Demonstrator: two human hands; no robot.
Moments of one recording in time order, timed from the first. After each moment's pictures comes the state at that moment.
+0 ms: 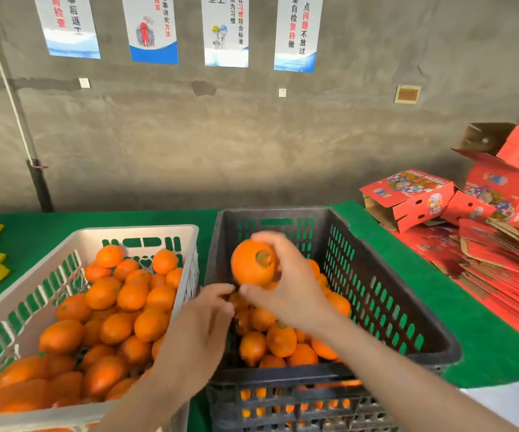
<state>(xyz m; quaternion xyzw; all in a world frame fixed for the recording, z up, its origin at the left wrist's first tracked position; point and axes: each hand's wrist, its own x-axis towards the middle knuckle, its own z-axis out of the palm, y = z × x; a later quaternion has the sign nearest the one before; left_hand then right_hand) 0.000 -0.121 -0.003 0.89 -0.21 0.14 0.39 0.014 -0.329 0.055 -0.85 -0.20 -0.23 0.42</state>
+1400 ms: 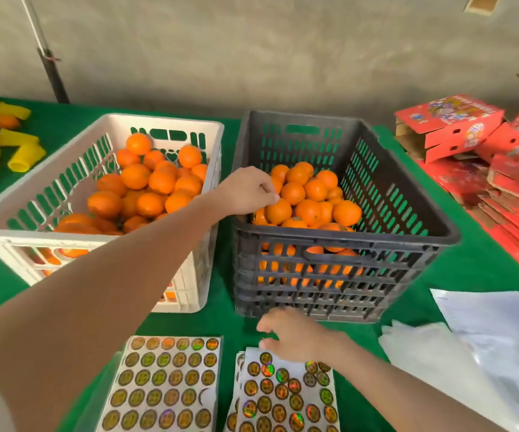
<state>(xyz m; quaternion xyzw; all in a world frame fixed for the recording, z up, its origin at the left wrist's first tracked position) 0.030 -0.175 0.019 0.93 -0.23 0.00 0.28 -0.108 -0.320 -0.094 -0.93 -0.23 0.27 0.13</state>
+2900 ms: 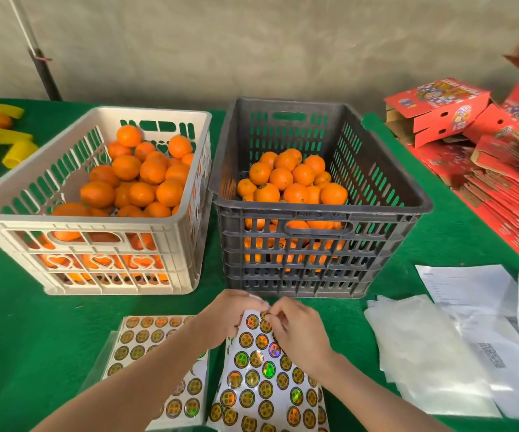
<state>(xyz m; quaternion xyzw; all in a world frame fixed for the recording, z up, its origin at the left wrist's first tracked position) -0.118 -0.186 -0.139 0.69 0.08 -0.34 0.63 -0.164 -0.343 -0.153 -0.93 -0.12 -0.09 0.32</state>
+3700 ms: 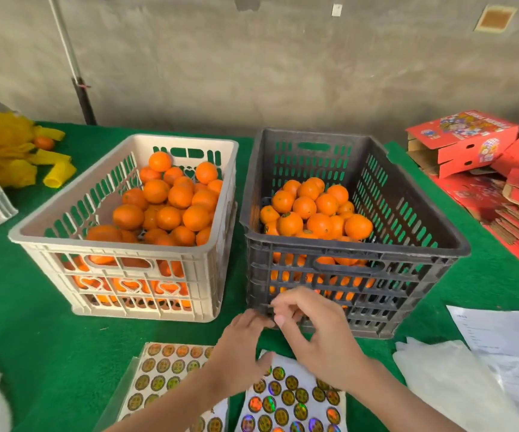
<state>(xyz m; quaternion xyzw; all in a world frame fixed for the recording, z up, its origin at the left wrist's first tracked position) -0.137 -0.162 -0.134 0.93 -0.19 -0.04 0.32 -0.151 -0.322 -0.056 -0.84 -0.28 -0.14 0.43</state>
